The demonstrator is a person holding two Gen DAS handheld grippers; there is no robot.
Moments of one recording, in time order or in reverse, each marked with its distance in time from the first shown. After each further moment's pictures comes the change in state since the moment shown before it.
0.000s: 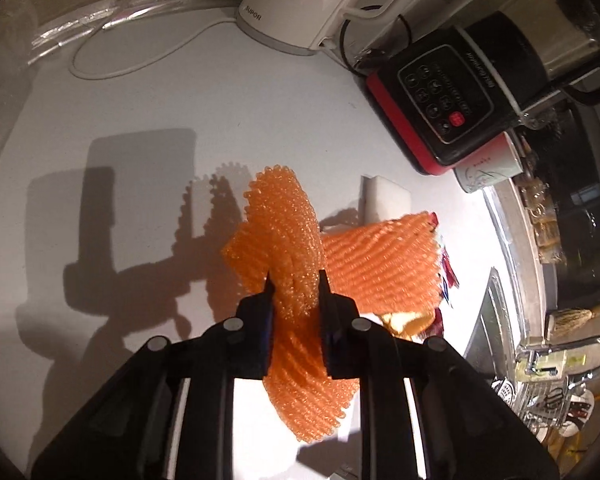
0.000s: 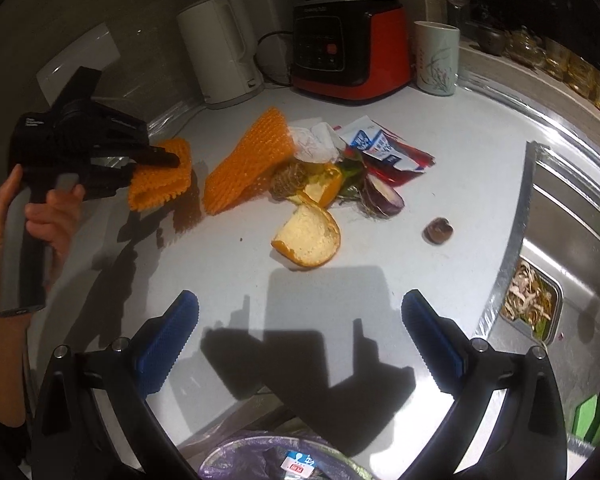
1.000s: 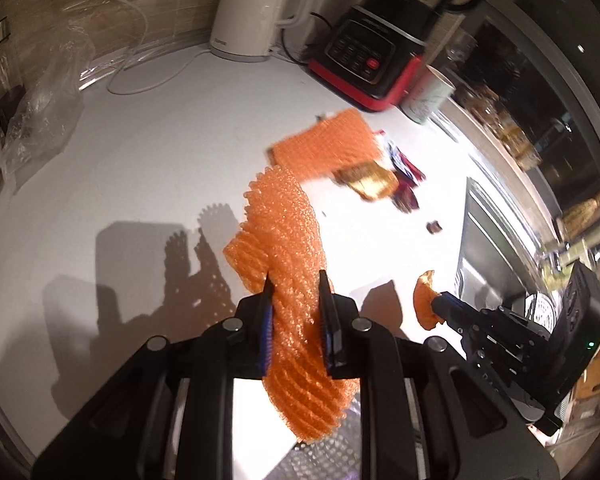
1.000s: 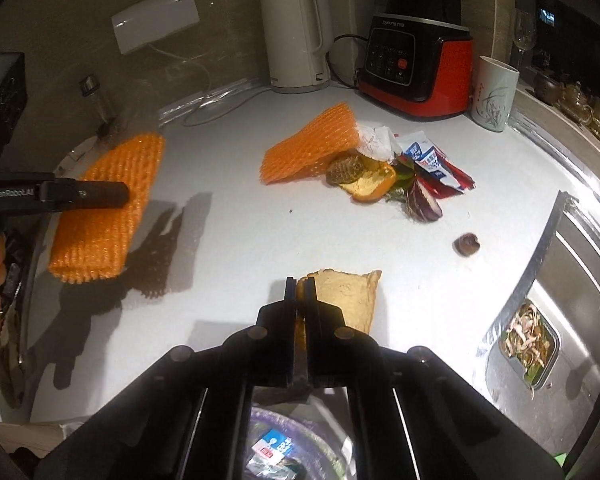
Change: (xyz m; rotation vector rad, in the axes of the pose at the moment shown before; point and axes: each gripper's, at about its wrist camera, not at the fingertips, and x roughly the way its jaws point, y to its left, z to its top) left arm -0.098 -0.011 -0.164 0.274 -0.095 0.044; right arm -0.055 0.017 -0.046 -0.167 0.018 0.108
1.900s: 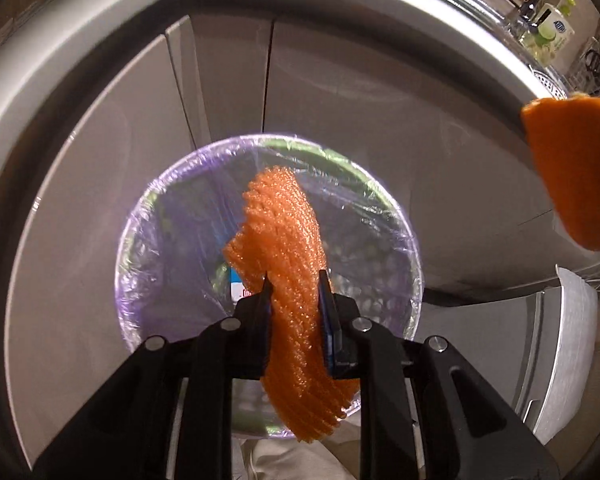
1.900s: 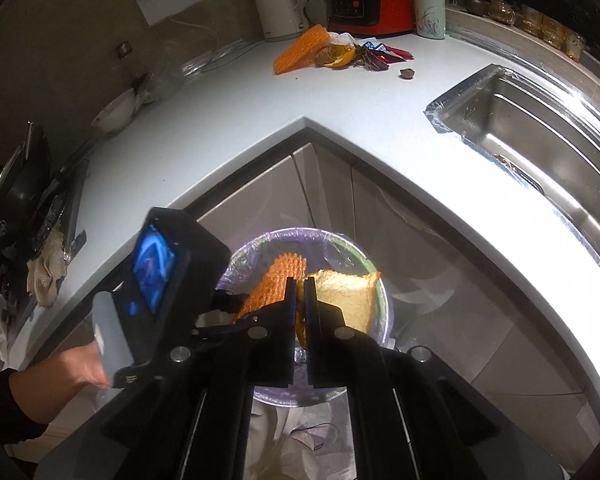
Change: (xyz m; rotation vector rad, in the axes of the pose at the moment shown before) left arm 0.116 -0.085 -0.275 0.371 0.277 0.011; right arm -0.113 0.027 -0.188 0.142 0.093 -0.008
